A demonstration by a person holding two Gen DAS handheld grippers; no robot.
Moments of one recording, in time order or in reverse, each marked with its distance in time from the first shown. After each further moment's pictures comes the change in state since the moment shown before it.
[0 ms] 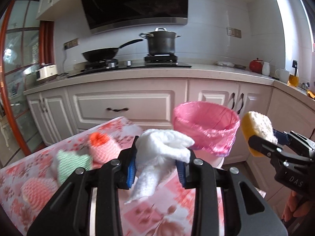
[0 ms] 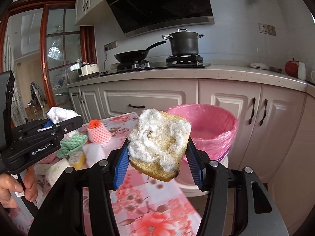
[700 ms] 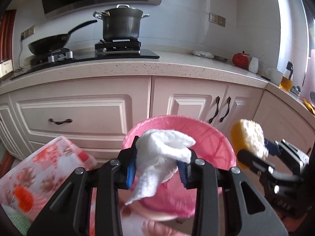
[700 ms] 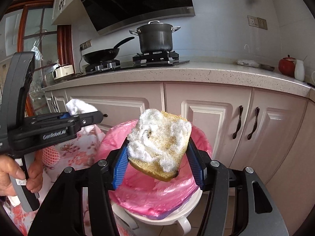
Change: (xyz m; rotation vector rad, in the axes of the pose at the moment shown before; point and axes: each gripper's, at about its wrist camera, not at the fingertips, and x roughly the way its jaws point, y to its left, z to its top) left arm 0.210 -0.064 0.091 -0.001 0.115 -0.250; right arm 0.117 -0.112 0.050 0.021 0.022 -0.105
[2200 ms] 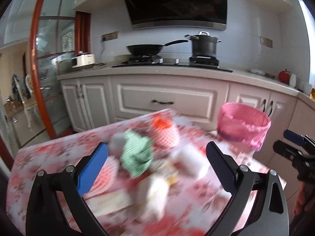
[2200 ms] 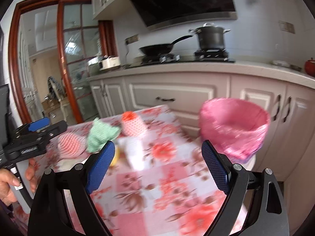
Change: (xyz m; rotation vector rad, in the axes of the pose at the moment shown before) left arm -0.315 0.097 -0.172 -0.134 -0.118 0.474; right arm -0.140 0.181 -0.069 -0.052 0.037 0.266
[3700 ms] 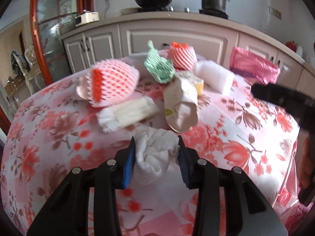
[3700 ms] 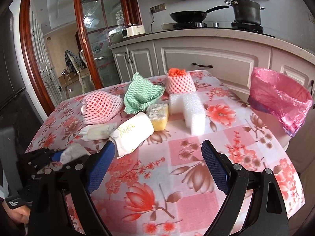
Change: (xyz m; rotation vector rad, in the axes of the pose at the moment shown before) left arm -0.002 0.048 -0.120 -0.025 0.281 0.017; right arm 0.054 0.093 -0.053 -0.057 0.206 0.139
